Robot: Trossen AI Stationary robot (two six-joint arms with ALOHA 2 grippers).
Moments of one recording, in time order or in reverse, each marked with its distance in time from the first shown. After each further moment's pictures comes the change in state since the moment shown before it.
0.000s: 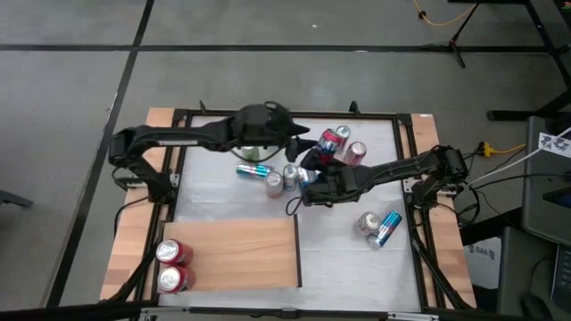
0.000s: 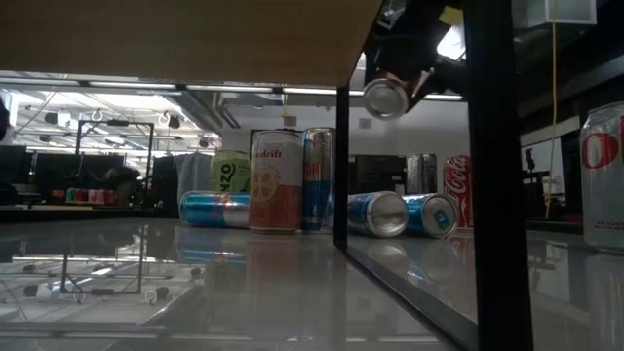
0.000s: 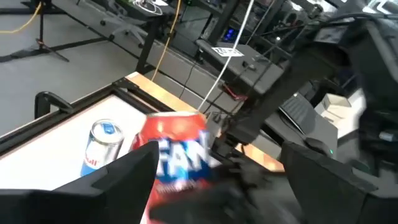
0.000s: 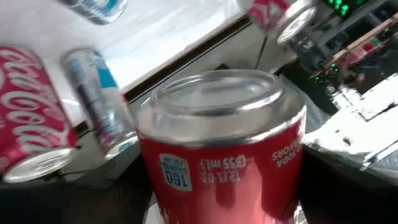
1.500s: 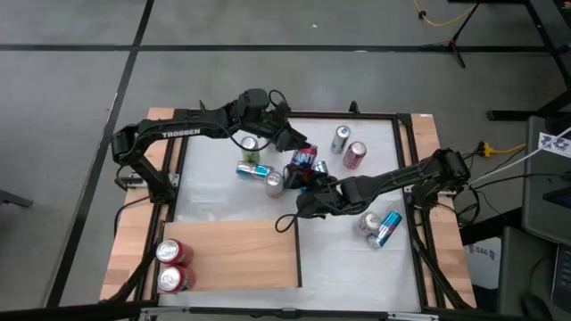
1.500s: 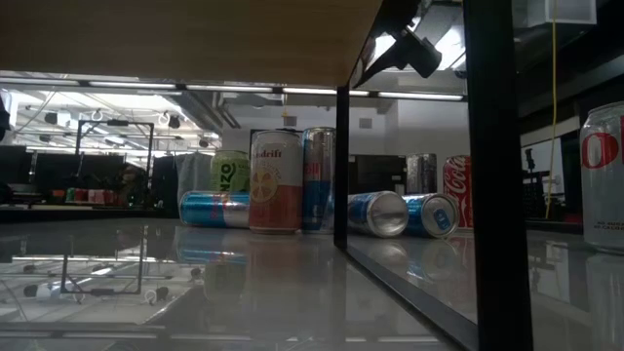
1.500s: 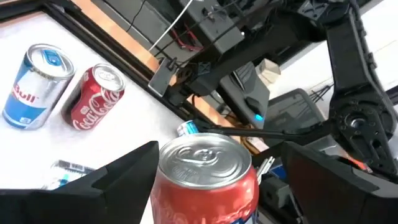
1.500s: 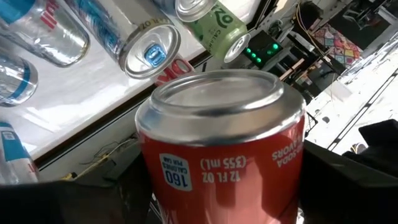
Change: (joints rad) left arm 0.143 0.018 0.000 -0.069 0.482 -0.162; right arm 0.088 0.000 -0.001 0.453 -0.071 -0.367
